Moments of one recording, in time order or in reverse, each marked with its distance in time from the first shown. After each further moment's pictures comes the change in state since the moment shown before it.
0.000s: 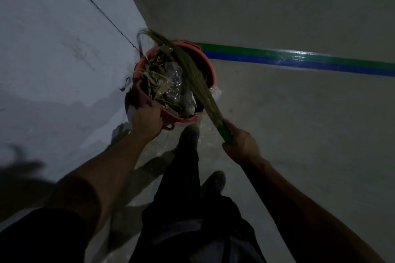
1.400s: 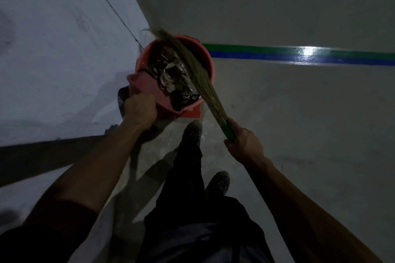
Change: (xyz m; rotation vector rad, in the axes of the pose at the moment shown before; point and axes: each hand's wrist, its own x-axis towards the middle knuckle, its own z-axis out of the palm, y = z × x) left_hand -0.068 0.003 0.023 0.103 0.227 -0.028; right_hand -0.075 0.042 0.043 0.046 0.072 -0.066
